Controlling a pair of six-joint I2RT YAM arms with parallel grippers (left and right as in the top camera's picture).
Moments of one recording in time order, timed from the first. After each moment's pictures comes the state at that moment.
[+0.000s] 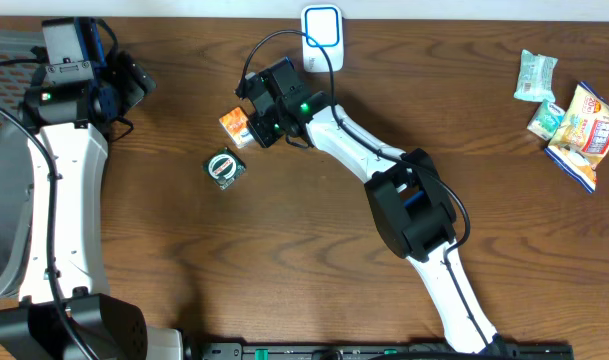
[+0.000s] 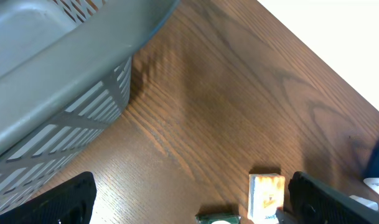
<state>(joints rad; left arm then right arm) 0.16 1.60 1.57 -0.89 -0.15 -0.55 0.63 2.48 2.00 -0.45 -0.33 -0.03</state>
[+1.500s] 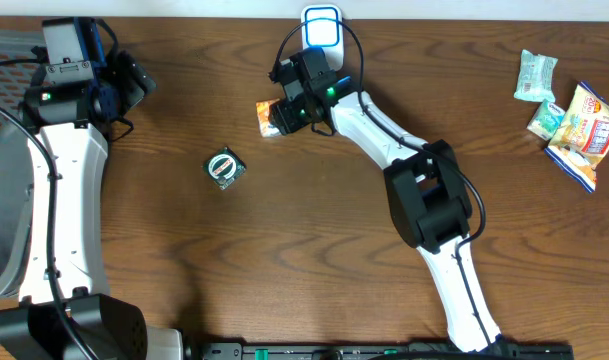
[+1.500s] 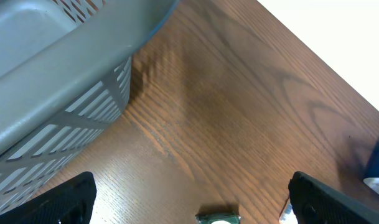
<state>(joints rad) 0.16 1.60 1.57 -0.89 -0.15 -0.55 0.52 2.47 2.00 -0.51 -0.30 0.03</state>
